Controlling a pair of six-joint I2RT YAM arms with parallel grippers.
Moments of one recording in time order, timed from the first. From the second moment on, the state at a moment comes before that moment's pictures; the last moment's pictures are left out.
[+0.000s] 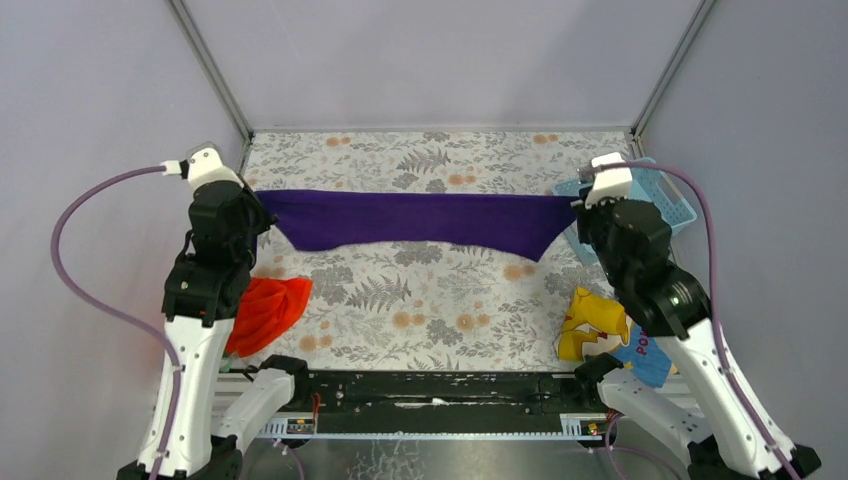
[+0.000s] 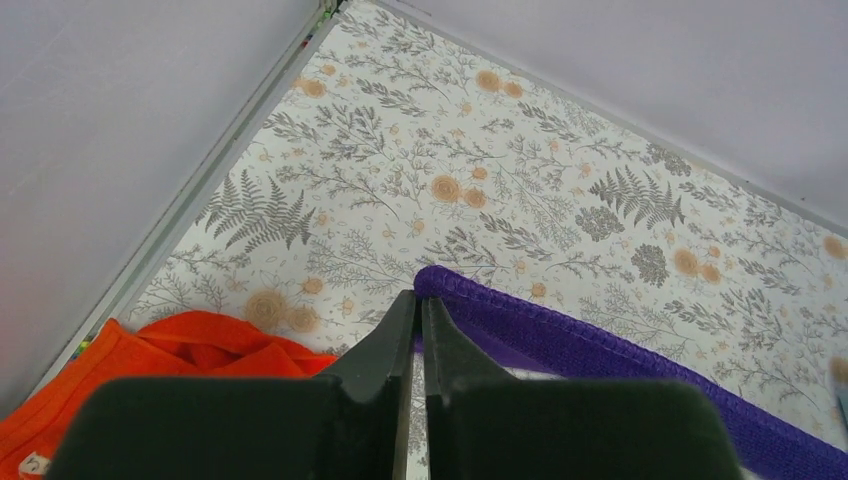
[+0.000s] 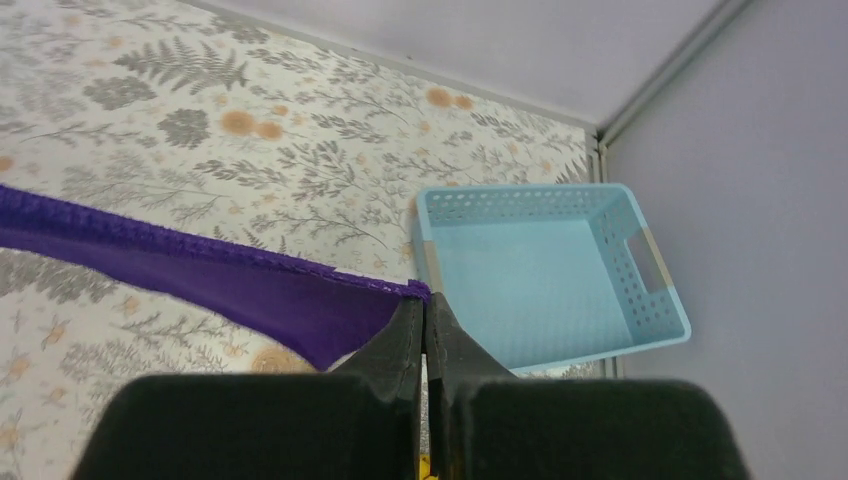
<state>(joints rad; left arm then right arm) -0.14 0.87 1.28 -0.77 -0.42 -0.39 0.49 0.82 1.12 -0.58 0.46 -0.15</state>
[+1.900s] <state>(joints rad) -0.08 1.91 1.42 -0.53 -0.28 -0.31 0.21 1.68 0.87 0.30 0.19 -0.68</state>
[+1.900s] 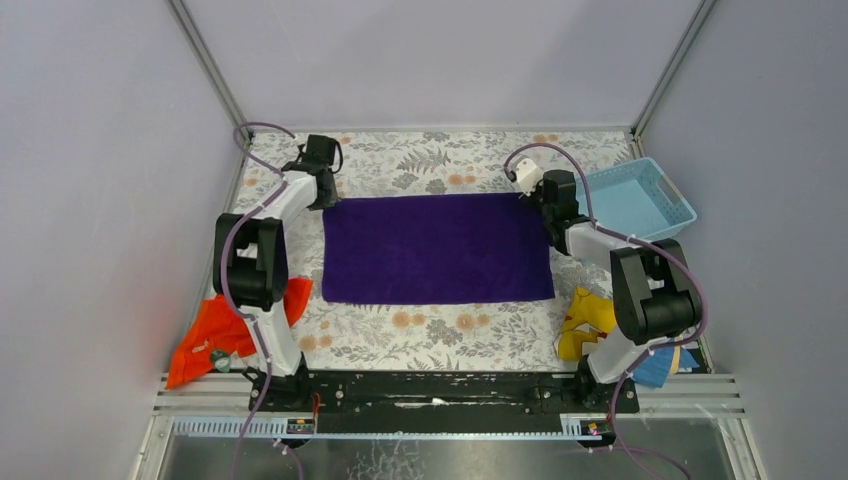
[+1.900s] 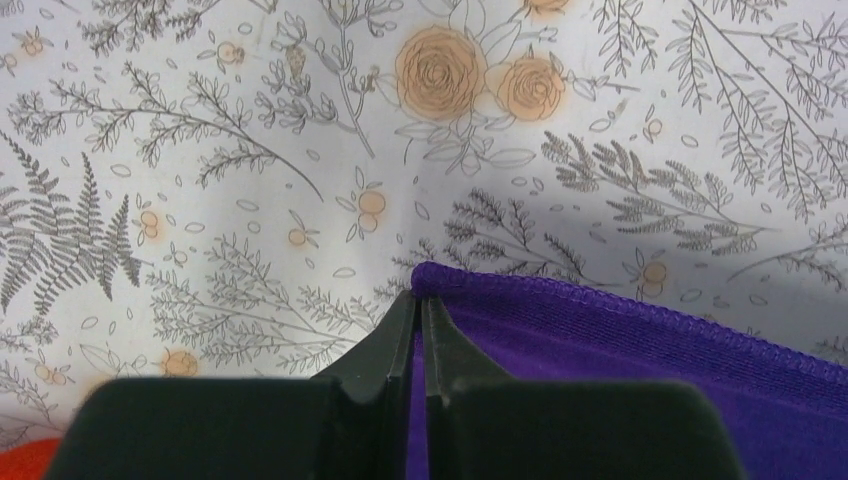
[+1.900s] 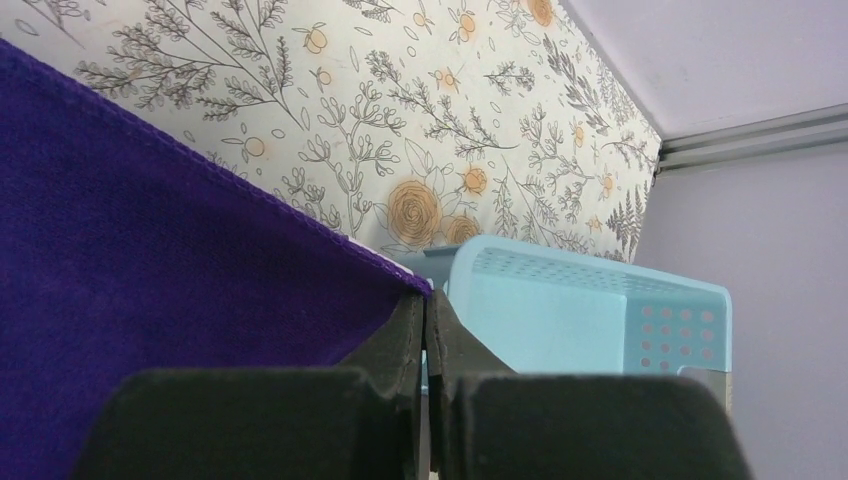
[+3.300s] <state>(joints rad) -0.05 1.60 1.15 -0.54 -0.20 -0.49 0.21 1.46 0.74 0.08 0.22 -0.34</state>
